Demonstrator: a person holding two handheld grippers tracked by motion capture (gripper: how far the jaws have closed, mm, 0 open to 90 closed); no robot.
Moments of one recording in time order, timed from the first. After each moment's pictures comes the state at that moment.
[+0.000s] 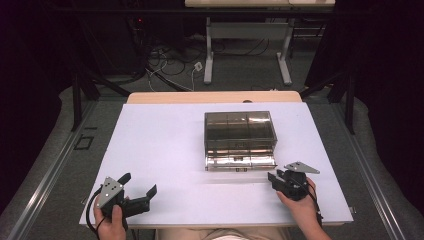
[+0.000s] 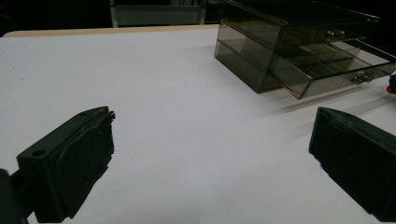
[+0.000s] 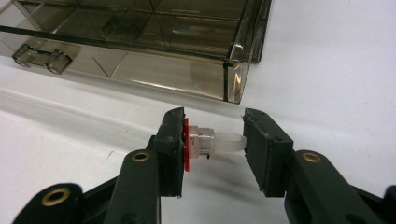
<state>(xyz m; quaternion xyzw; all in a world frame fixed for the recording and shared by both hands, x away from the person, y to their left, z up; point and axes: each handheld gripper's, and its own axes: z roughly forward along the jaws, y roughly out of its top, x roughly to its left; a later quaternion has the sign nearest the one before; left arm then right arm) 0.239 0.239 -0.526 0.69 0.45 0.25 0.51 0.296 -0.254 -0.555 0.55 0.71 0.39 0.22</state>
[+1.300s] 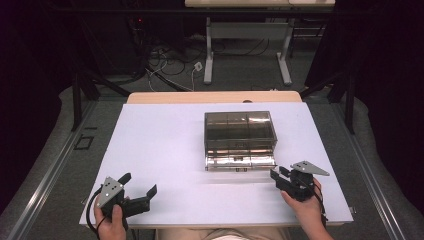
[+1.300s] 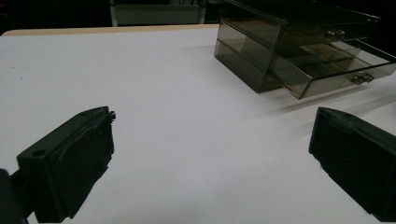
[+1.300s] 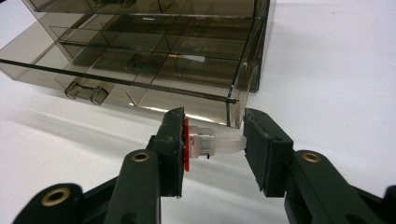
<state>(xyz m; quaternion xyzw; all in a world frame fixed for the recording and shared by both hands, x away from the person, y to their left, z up) 0.240 0.239 -0.527 0.69 0.45 0.24 0.51 0.286 -0.259 -0.534 0.53 0.69 0.43 0.23</state>
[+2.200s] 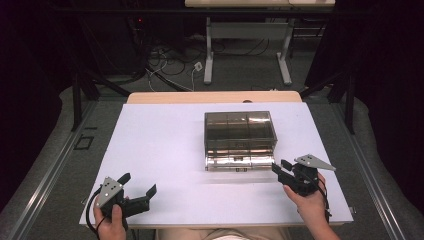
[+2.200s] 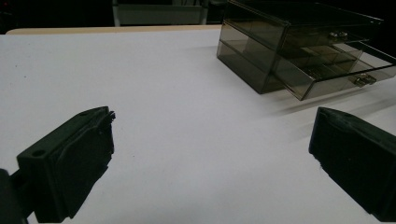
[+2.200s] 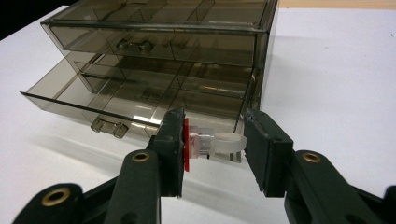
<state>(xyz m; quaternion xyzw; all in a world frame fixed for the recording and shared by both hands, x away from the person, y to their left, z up) 0.239 0.239 -0.527 0.68 0.46 0.24 0.51 0.287 -0.259 -0.503 0.53 0.68 0.45 0.24</state>
